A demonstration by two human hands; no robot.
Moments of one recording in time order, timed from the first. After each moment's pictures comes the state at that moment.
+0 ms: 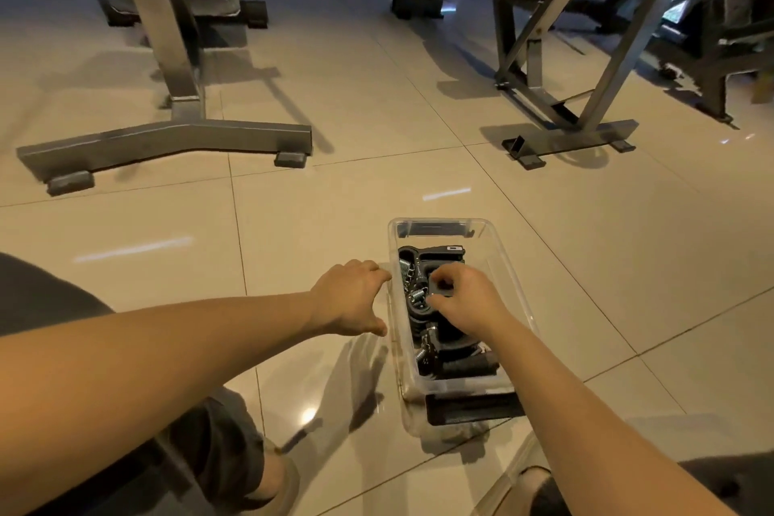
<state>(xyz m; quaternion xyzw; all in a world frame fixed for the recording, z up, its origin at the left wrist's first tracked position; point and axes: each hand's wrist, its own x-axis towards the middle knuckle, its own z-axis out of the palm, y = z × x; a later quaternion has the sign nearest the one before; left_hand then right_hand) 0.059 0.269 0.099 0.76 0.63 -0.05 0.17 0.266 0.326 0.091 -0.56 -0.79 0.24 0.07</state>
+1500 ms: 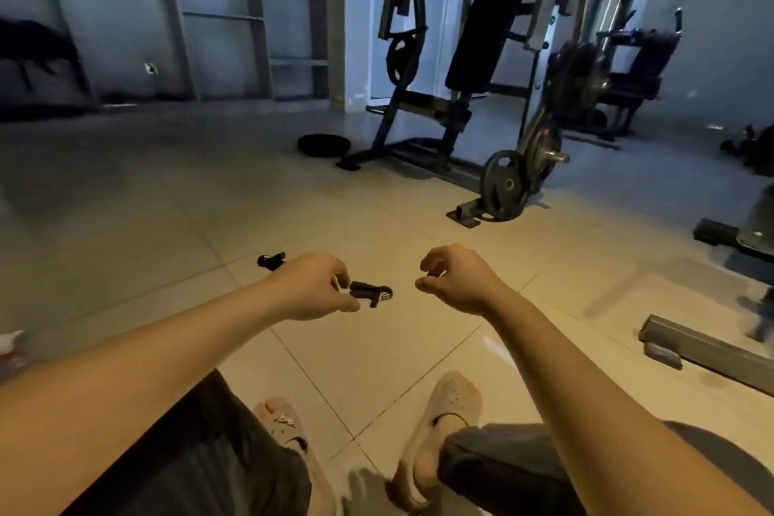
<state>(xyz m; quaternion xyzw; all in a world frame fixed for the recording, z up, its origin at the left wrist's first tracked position) -0.427 -0.525 0.310 0.13 0.97 0.18 0.07 -0.427 -0.282 0.309 0.08 -0.97 0.25 0.01</state>
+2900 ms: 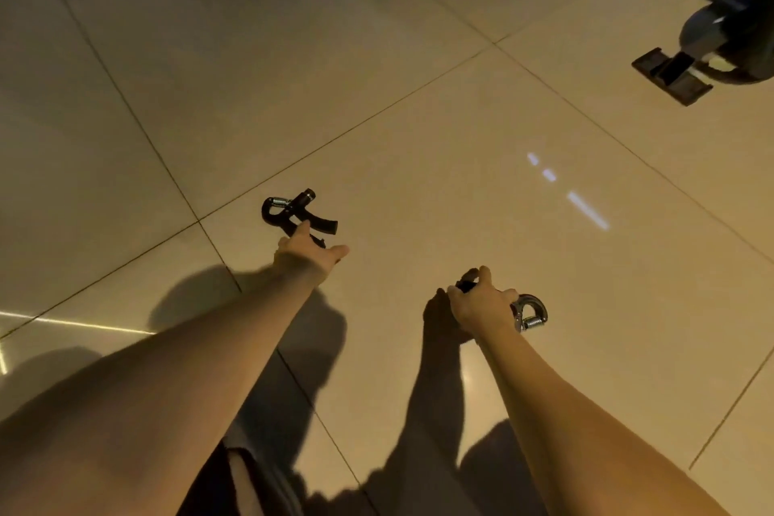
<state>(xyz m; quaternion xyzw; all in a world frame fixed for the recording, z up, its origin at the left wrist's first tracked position) -1.028 -0.706 -0.087 -0.27 0.88 0.34 0.21 -0.969 -0.445 -0.086 -0.33 -0.86 0.26 -0.30</state>
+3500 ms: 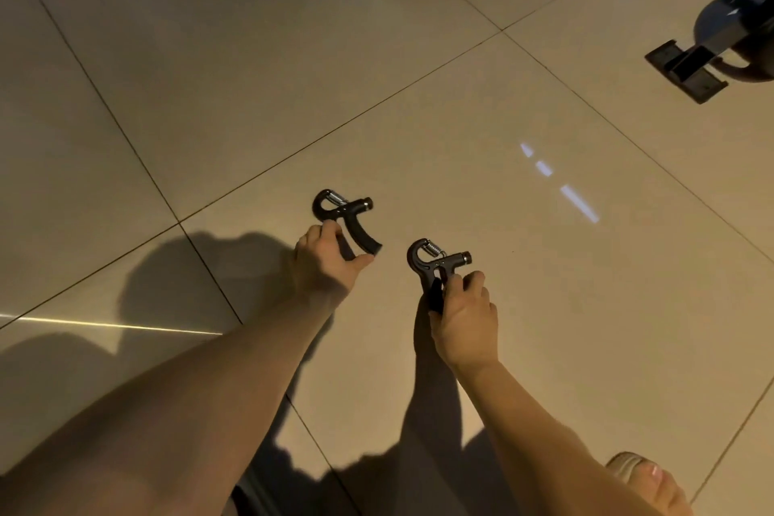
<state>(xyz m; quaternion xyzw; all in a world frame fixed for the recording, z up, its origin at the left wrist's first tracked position) -1.036 -0.682 -0.137 -0.14 0.94 0.29 0.07 -0.957 -0.474 -0.112 -0.10 -0.98 0.11 -0.16</state>
